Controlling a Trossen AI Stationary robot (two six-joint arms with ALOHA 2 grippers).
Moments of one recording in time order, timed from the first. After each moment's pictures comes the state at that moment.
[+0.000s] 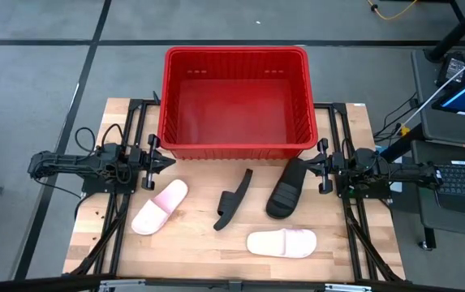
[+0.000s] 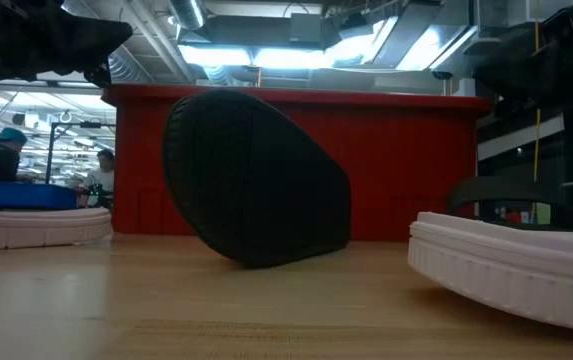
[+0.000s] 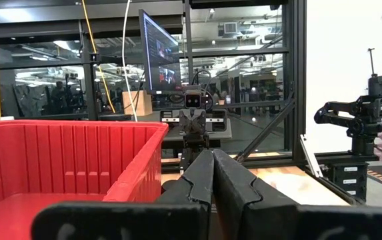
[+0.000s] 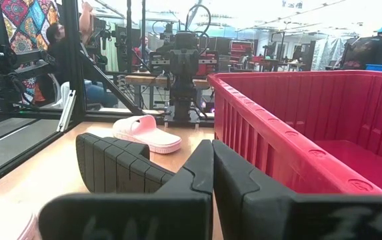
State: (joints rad) left arm 0.02 0.13 0.01 0.36 0.02 0.05; right arm -0.02 0.00 0.01 0.11 0.01 -0.06
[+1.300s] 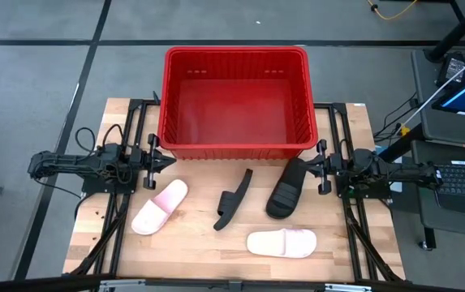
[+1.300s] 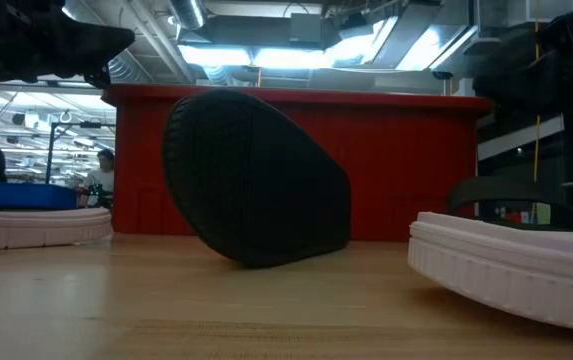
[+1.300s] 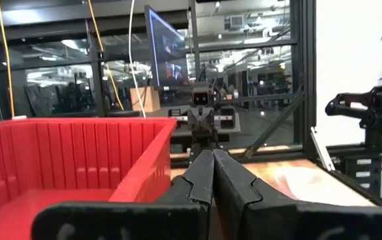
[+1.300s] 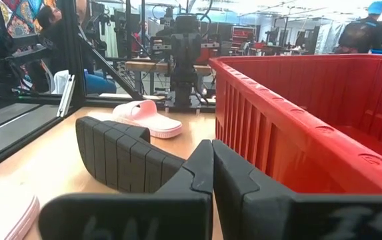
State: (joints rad) left arm 0.02 0.13 0.01 0.34 -0.01 0.07; right arm -0.02 0.00 0.01 0.05 0.01 -0.06
